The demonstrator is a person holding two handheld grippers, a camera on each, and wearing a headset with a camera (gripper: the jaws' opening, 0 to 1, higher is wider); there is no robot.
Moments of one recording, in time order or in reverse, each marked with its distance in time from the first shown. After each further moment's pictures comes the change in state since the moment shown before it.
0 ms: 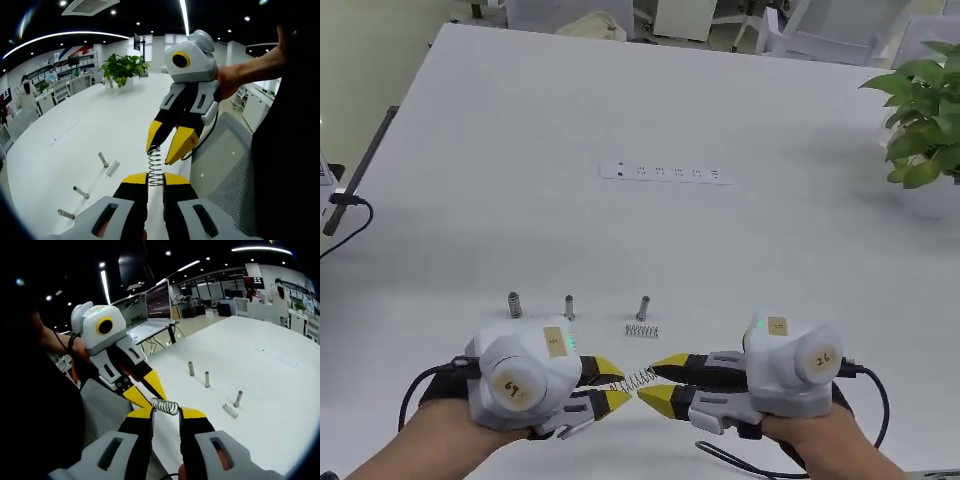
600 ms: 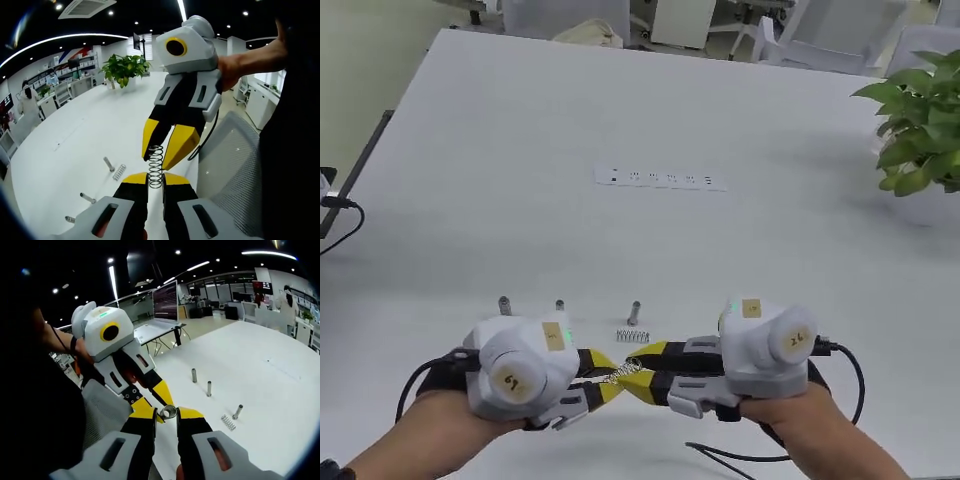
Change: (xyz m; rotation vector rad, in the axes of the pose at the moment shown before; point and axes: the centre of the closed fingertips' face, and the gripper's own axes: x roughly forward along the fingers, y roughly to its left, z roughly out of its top) left arm 0.007 0.012 0.008 0.037 0.013 0.034; right arm 0.007 0.000 0.022 -0.075 0.023 0.041
